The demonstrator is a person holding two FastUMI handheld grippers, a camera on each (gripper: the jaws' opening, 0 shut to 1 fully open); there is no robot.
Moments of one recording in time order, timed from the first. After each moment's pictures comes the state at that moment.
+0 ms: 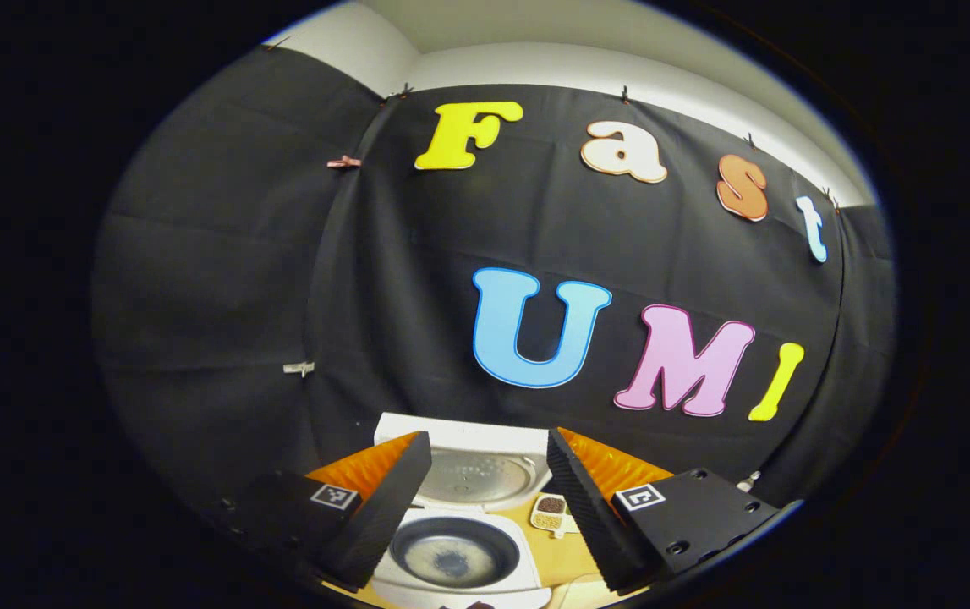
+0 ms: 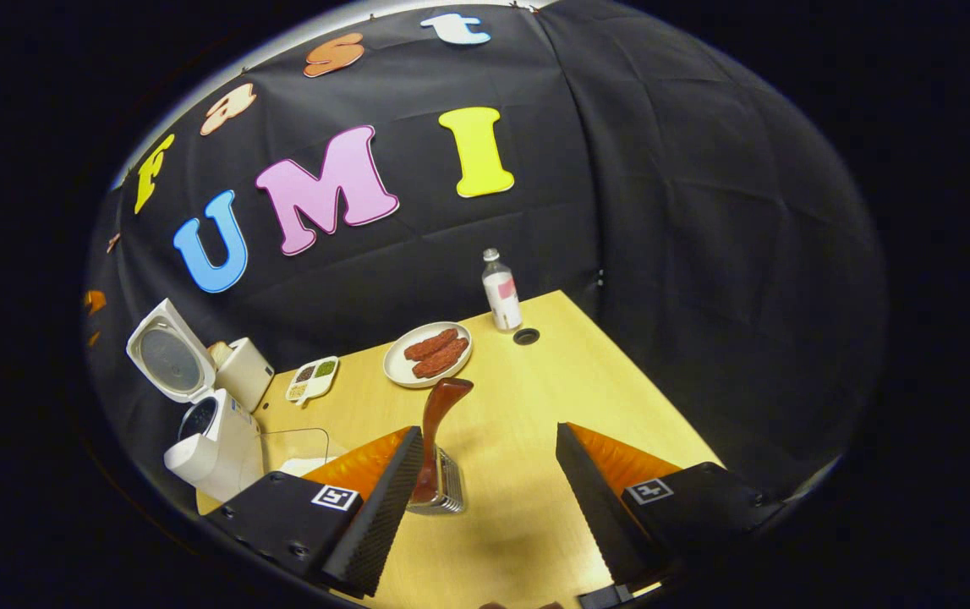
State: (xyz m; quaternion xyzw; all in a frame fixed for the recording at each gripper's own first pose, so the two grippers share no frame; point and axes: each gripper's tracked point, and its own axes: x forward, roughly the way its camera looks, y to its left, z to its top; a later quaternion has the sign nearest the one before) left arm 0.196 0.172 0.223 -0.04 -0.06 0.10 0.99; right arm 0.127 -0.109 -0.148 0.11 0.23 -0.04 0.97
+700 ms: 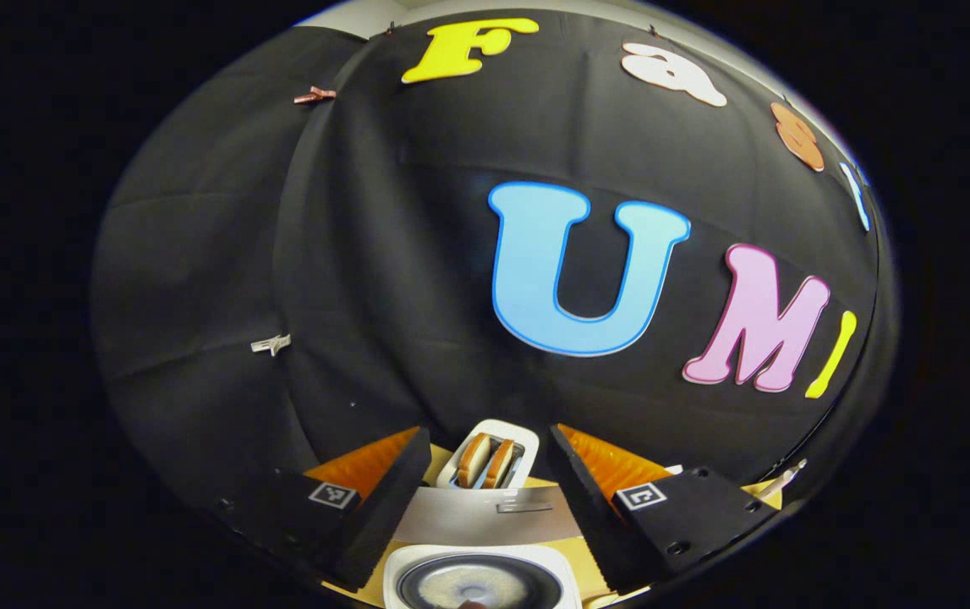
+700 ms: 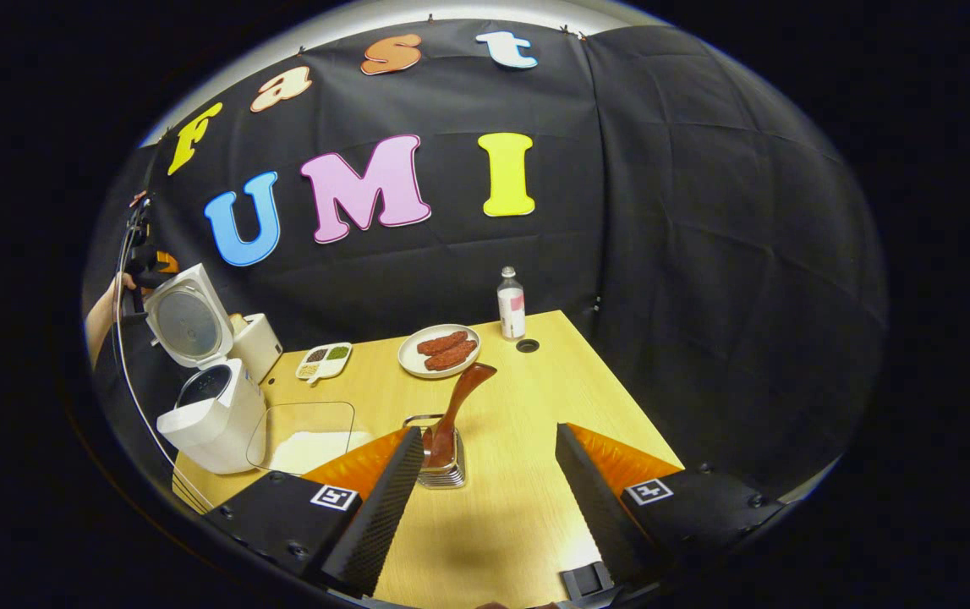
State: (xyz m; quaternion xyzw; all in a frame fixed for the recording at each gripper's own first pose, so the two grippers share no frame) left arm 0.371 0.248 0.175 -0.04 0.05 0.13 0.99; right arm 0.062 -0.065 -0.111 0.06 0.21 -0.02 0.97
